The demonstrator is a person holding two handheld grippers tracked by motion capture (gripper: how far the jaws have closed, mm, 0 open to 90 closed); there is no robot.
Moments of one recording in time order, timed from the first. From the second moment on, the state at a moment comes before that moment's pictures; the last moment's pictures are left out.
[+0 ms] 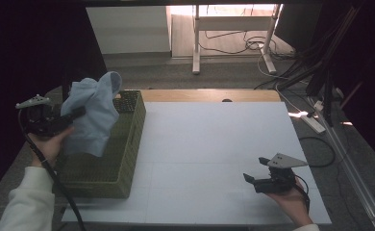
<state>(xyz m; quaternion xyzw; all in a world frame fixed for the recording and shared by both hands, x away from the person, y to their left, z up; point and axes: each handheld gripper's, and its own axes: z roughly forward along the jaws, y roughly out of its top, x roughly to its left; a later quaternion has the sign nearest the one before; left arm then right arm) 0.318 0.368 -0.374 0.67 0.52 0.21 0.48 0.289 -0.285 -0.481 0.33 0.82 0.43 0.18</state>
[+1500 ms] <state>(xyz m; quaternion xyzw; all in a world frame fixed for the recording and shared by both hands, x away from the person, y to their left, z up) 0.318 0.323 -0.346 0.69 0.46 0.19 0.53 0.289 -0.285 -0.481 0.33 0.82 0.43 0.18</state>
